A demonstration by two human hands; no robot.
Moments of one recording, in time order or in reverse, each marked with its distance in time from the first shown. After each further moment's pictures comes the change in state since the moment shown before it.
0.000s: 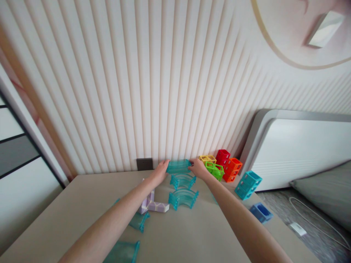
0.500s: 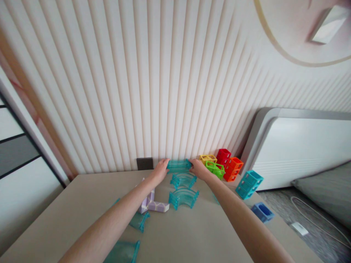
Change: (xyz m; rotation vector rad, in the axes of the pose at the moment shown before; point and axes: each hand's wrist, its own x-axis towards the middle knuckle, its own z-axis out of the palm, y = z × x) left_hand 0.003 0.004 -0.002 -0.006 0.050 -0.022; right_hand 0.002 0.009 0.002 -0.117 -0.081 -0.119
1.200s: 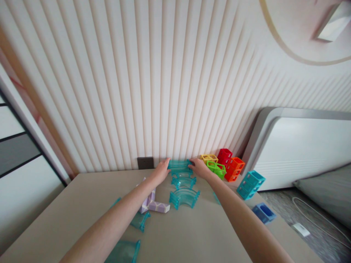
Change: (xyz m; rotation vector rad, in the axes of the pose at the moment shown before) left_hand -0.001 0.000 0.002 -0.001 -0.007 0.005; right_hand 0.004 0.003 0.003 0.014 0.037 0.021
